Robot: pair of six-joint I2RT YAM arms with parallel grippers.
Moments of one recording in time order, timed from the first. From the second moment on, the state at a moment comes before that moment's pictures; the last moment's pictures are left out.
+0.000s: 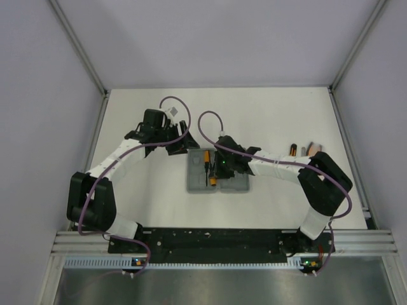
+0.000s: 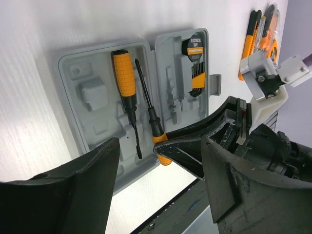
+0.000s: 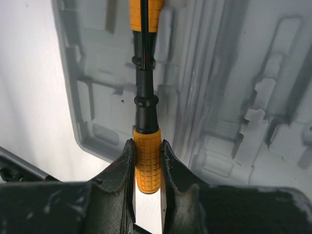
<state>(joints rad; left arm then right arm) -0.29 1.48 1.05 -0.36 0.53 -0.57 0.83 1.71 1.06 -0.28 -0.06 0.82</state>
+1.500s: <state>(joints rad) -0.30 1.47 0.92 -0.29 0.56 -0.61 0.87 1.70 1.17 -0.40 0.22 0.78</state>
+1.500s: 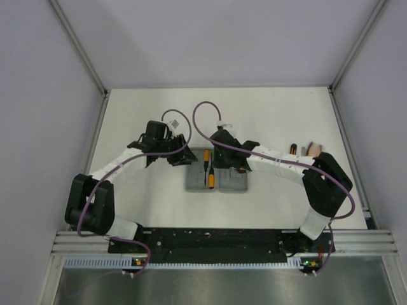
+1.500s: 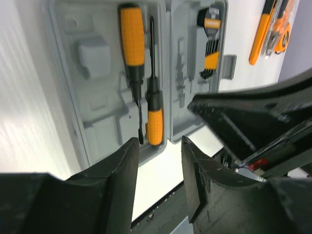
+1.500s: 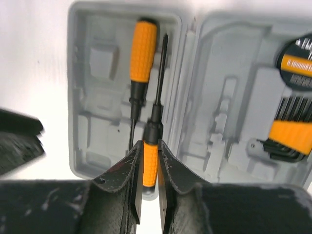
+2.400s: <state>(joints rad) -0.67 1.40 0.74 -0.19 0.16 -0.96 0.79 1.93 1.38 -0.33 0.19 0.58</state>
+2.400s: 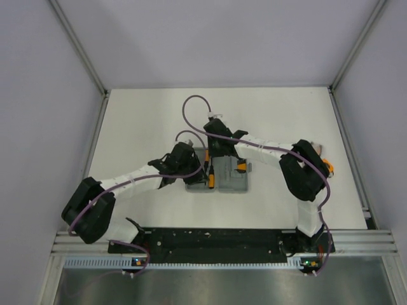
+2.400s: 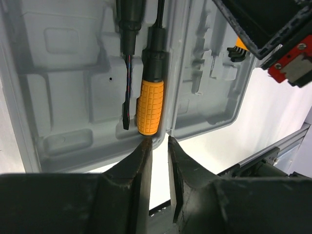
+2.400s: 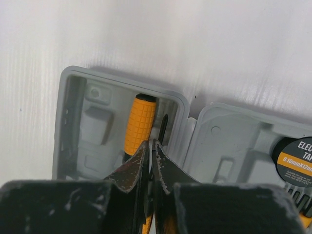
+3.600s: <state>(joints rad) -0.77 1.56 0.81 -0.17 -0.02 -0.94 0.79 2.02 1.44 -0.37 0.27 0.58</state>
